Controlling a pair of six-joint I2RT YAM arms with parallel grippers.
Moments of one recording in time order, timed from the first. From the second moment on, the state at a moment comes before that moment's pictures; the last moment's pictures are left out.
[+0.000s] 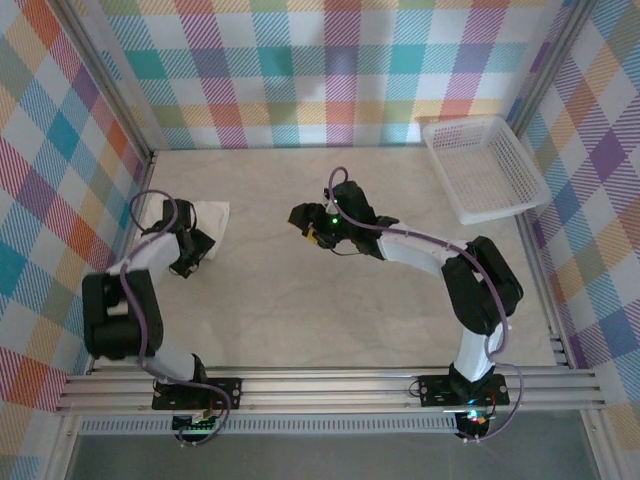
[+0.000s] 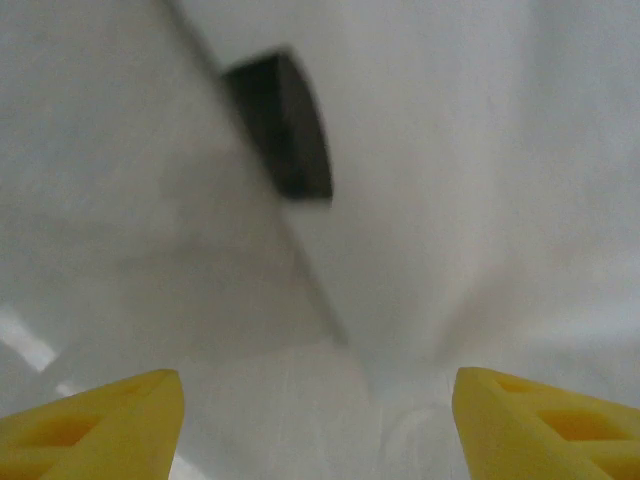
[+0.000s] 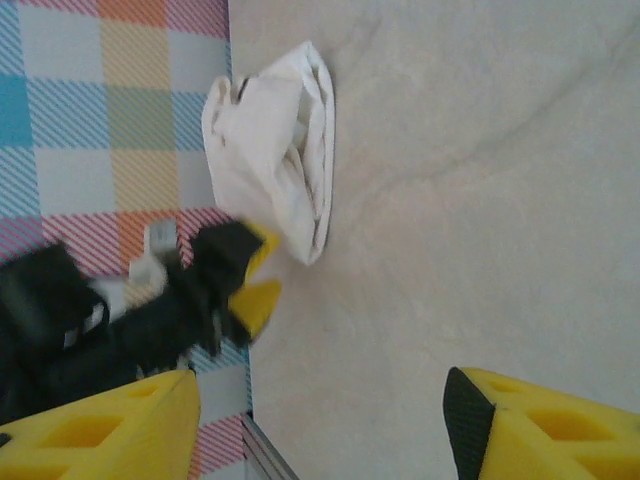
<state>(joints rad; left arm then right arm) 0.15 1.68 1.01 -0.50 -0.07 -0.82 0.71 1.78 1.16 0.07 -0.42 1.13</state>
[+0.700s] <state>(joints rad) 0.20 2.22 1.71 -0.53 0.01 -0.56 0.60 1.69 1.07 -0.05 -0.48 1.06</state>
